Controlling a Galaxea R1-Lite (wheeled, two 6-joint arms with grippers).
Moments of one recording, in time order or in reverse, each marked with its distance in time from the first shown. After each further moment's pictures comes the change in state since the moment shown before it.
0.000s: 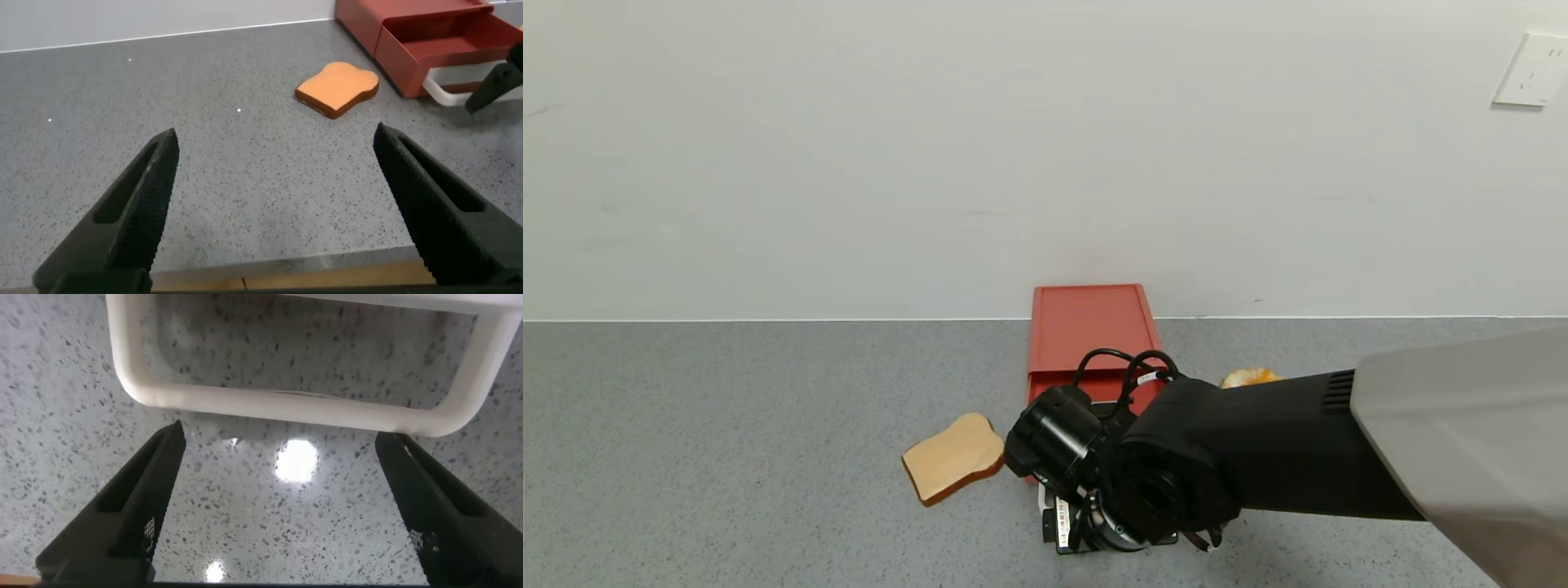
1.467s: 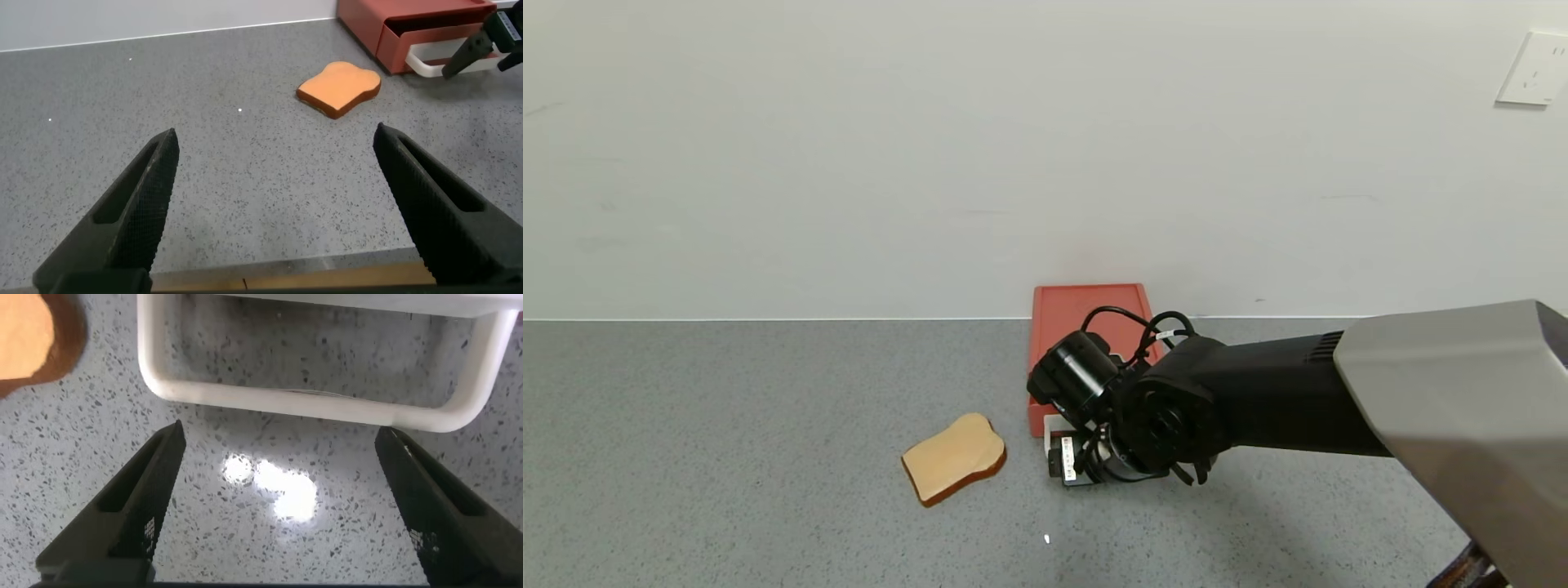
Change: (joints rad) left arm 0.000 0.000 0.000 0.000 0.000 0.001; right arm -0.086 0.048 -0.116 -0.060 0.003 -0.147
